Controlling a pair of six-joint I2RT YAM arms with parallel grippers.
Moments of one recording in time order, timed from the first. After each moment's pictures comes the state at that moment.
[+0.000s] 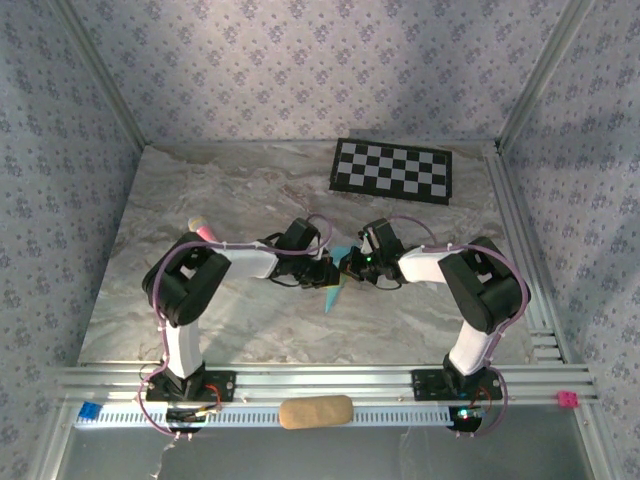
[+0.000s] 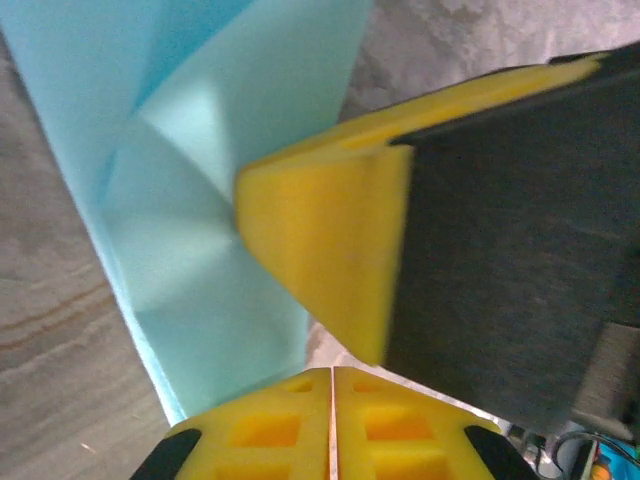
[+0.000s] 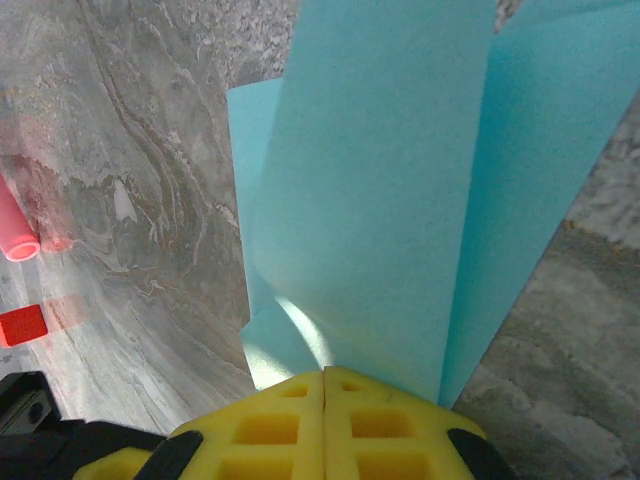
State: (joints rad) left arm -0.74 1.88 0.97 -0.05 0.59 -0.72; right arm 0.53 1.74 0.74 0.10 -0.43 0.87
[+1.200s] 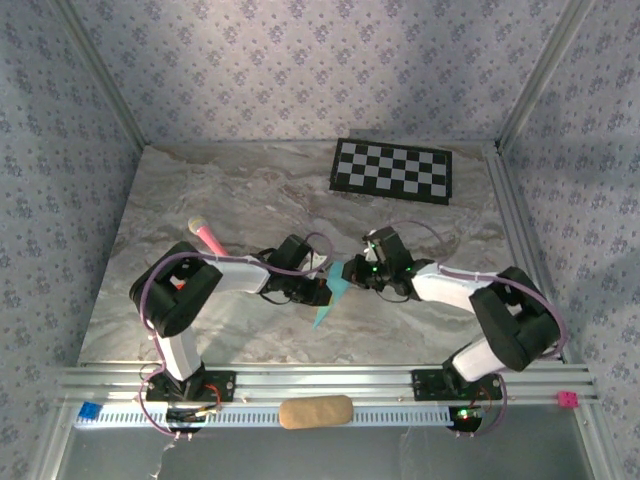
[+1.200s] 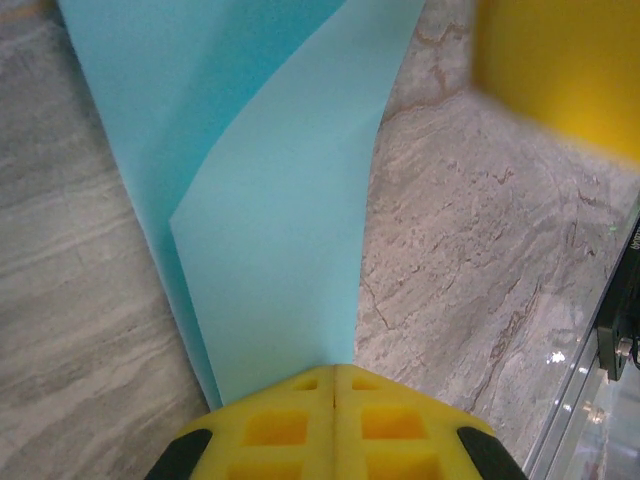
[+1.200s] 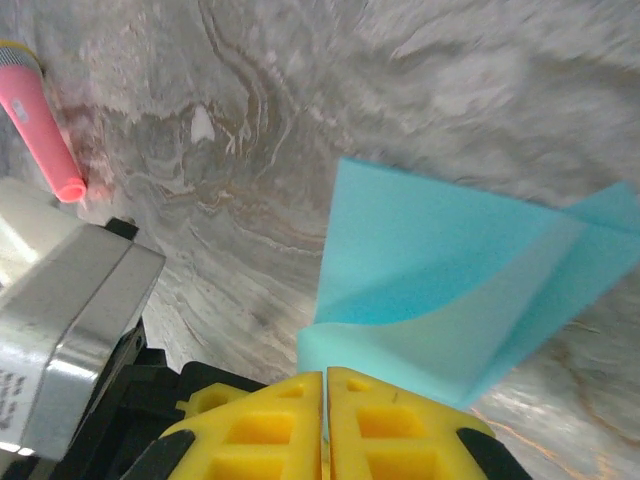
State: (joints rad) left arm -0.77 1.78 0.80 -0.05 0.60 -0.49; right arm 0.60 1.51 0.63 0.07 -0.36 0.86
